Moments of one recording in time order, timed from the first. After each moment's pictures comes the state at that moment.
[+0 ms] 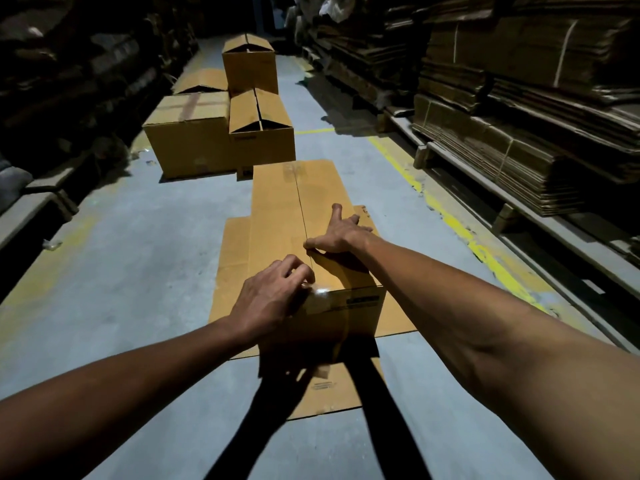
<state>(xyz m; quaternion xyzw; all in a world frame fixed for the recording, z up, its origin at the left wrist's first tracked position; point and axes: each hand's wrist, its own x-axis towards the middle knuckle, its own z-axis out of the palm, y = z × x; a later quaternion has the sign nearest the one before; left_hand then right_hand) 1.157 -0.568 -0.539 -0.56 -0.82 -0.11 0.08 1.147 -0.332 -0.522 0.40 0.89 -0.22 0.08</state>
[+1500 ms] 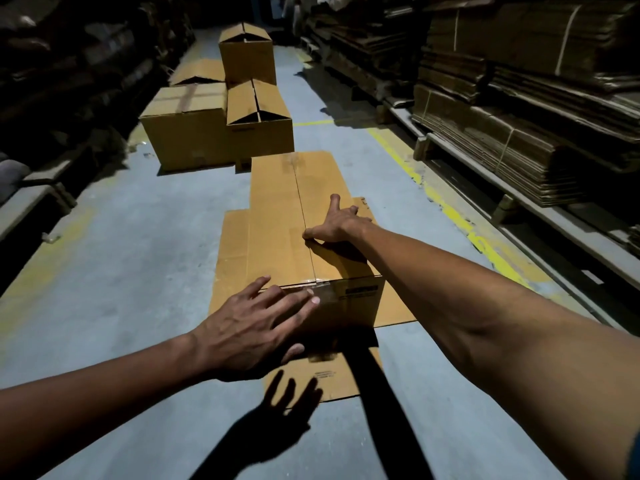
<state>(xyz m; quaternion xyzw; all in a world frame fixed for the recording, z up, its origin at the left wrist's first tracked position) 1.178 -0.633 -0.531 -0.72 -0.66 0.06 0.19 1.159 -0.341 -0.507 0.38 0.90 -0.20 0.10</state>
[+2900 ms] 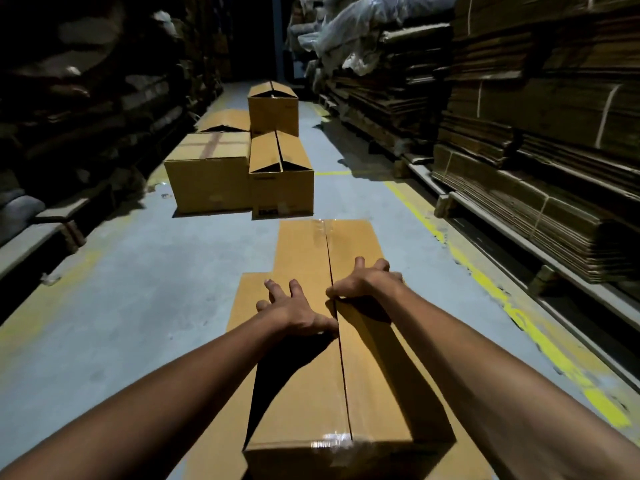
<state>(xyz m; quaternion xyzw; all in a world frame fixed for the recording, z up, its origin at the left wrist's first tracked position) 1.057 -0.478 -0.525 -0.22 -0.94 -0.05 -0.25 1.121 -0.346 -0.479 0.47 0.85 -0.18 0.16</state>
